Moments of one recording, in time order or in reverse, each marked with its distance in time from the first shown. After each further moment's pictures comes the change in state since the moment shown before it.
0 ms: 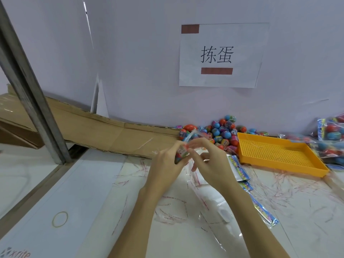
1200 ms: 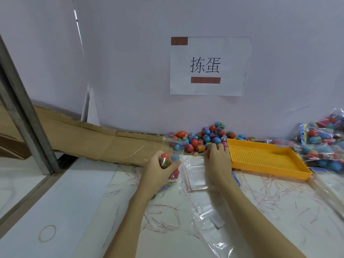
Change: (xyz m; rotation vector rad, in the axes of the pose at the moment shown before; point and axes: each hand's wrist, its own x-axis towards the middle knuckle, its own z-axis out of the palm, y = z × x) left_hand 0.008 -0.014 0.002 -0.267 -0.015 -0.362; right_hand 0.031 0.073 -0.018 -0.894 0.062 0.389
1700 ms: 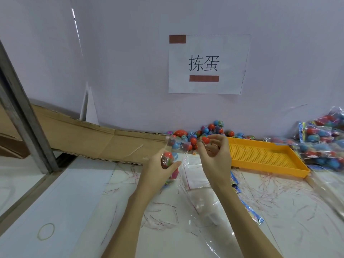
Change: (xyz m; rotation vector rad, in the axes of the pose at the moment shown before) left_hand -0.005 0.003 0.003 0.125 0.000 0.116; right_hand -0.038 -0.031 -0.039 1.125 0.253 0.047
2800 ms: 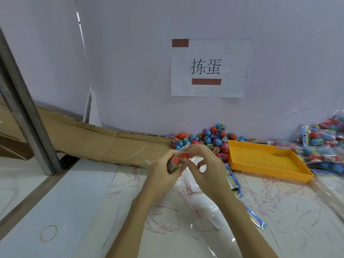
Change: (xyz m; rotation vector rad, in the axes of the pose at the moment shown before) left_hand -0.009 0.014 0.002 -0.141 -0.073 0.152; right_hand -0.015 -0.004 -0.005 -0.273 -0.389 -0.378
